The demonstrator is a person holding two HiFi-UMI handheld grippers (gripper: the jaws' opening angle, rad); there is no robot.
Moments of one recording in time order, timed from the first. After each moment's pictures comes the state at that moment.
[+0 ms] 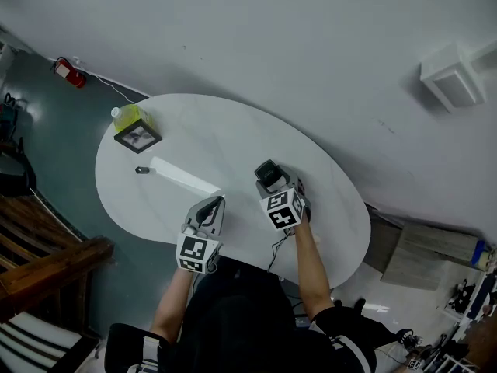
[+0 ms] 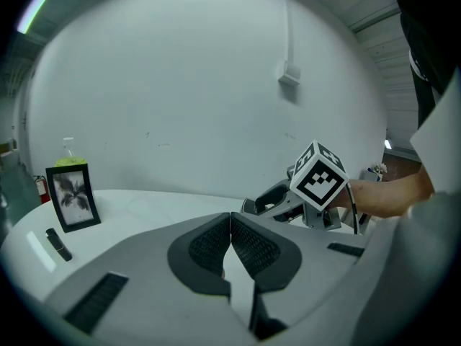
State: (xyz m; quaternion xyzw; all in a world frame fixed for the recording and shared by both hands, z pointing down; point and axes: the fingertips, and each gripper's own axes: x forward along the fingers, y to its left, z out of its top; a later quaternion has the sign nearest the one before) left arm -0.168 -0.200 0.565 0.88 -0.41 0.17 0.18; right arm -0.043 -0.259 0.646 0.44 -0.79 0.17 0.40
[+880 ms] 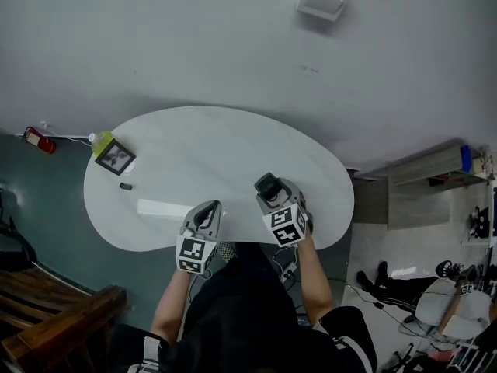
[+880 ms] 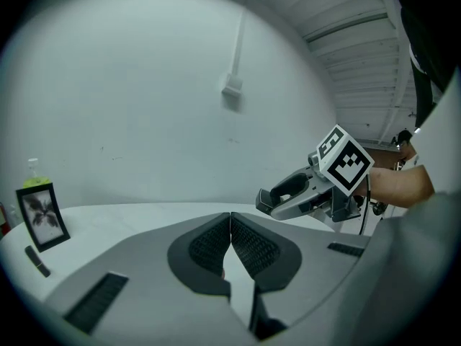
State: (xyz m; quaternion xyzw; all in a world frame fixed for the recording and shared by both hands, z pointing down) left arm -0.138 -0.082 0.529 0.94 -0.27 0.16 0.11; right arm 0.002 -0.073 0.567 0.58 -0.71 0.17 0.36
